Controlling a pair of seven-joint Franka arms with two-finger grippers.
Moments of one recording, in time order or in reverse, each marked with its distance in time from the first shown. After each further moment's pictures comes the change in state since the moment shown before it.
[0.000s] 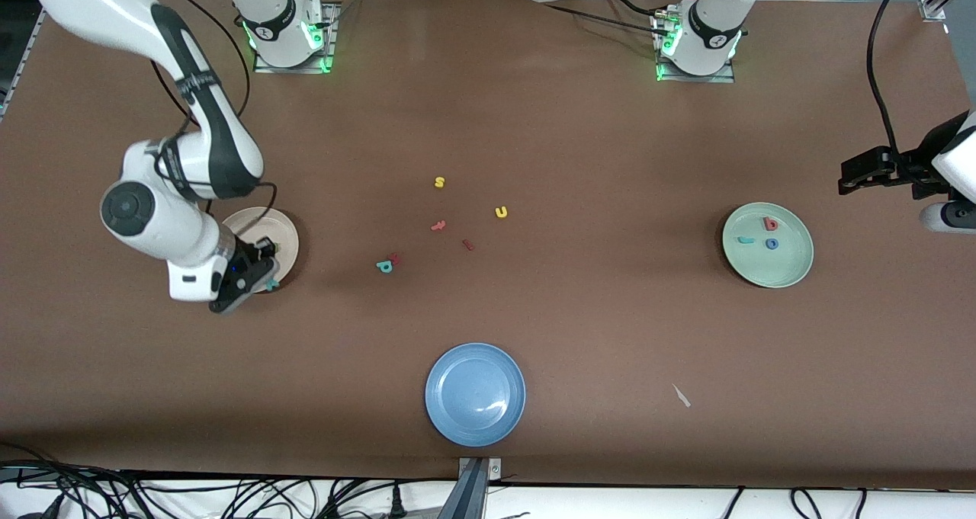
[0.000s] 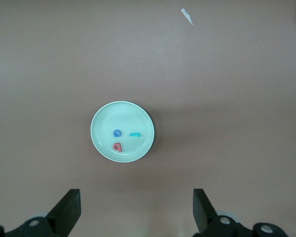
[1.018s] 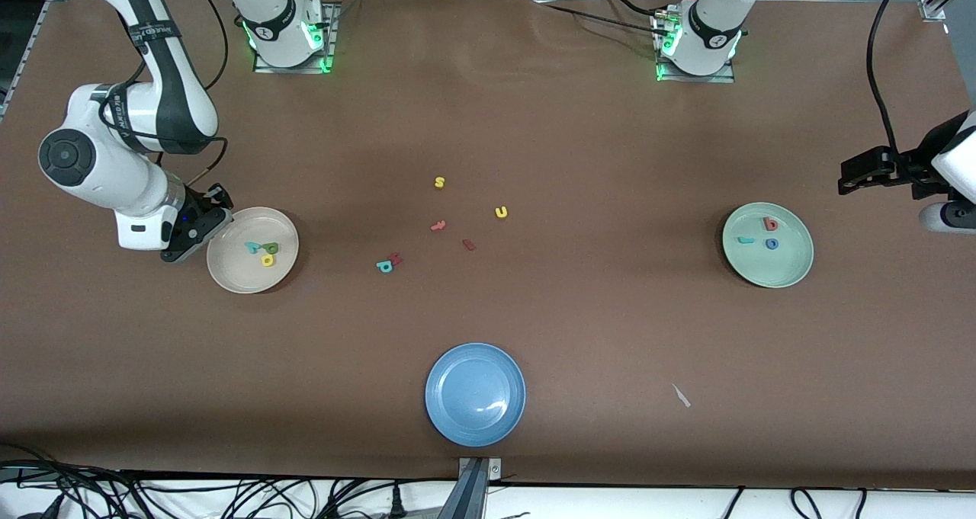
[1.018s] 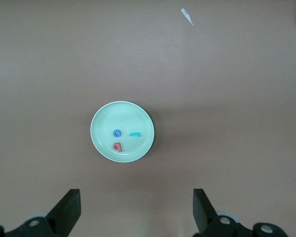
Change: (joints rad) left arm -0.001 0.000 0.000 0.000 0.000 0.000 0.000; right arm -0.048 -0.158 -0.068 -0.165 0.000 -0.064 -0.106
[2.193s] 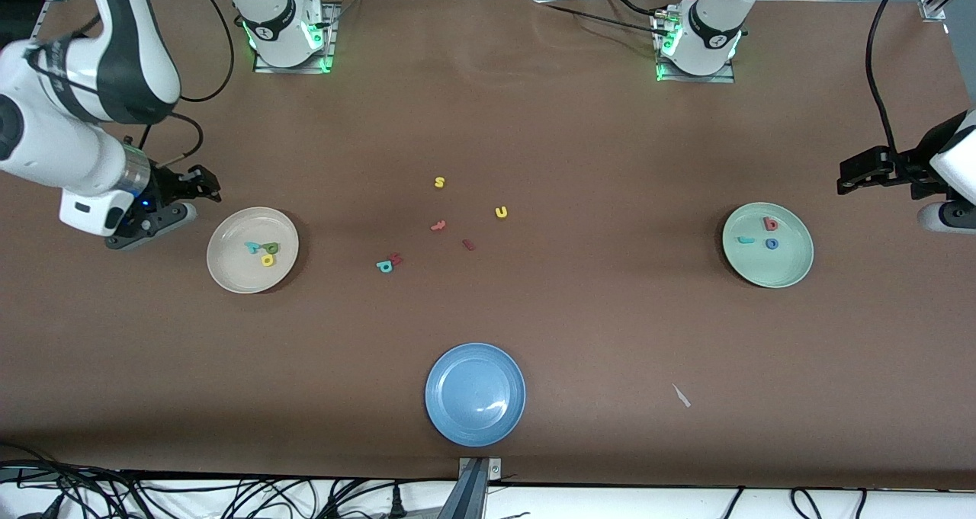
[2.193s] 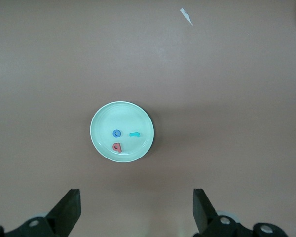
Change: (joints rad) left arm -0.001 0.000 0.000 0.000 0.000 0.000 0.001; right arm 0.001 -0.107 0.029 0.198 0.064 -0.368 0.329
